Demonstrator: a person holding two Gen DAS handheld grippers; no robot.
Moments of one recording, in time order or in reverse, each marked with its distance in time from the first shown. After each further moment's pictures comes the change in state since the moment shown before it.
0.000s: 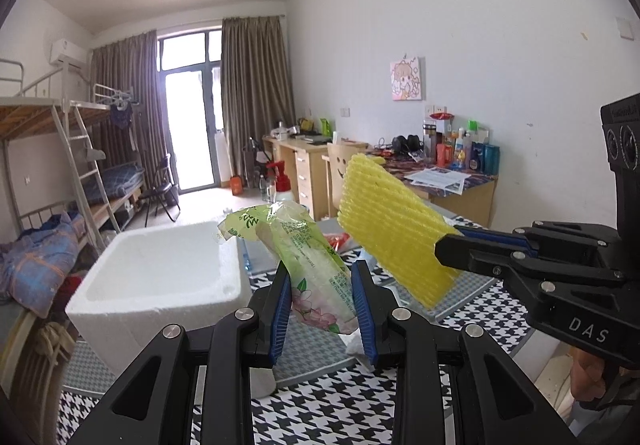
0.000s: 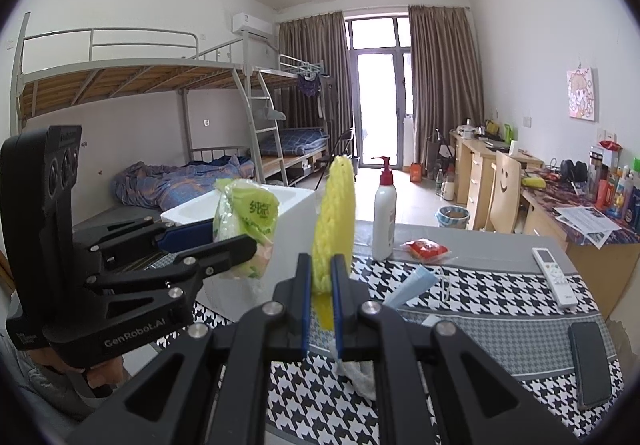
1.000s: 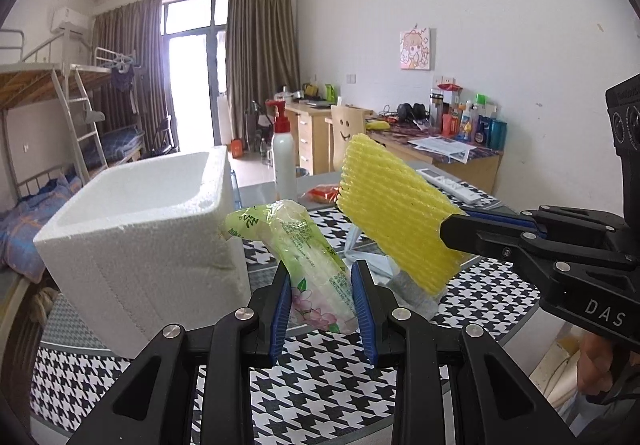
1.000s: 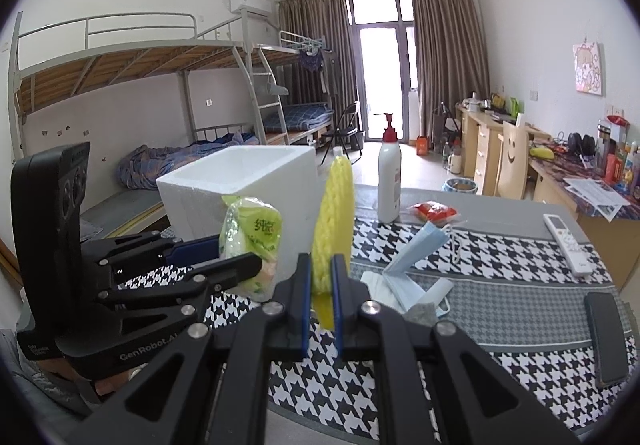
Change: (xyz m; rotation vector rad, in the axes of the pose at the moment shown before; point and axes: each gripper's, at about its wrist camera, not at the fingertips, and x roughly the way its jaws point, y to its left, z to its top) left arm 0.022 -0.011 -0.039 -0.058 0.123 0.000; right arm 0.010 -0.006 -0.028 0.025 0.090 0.026
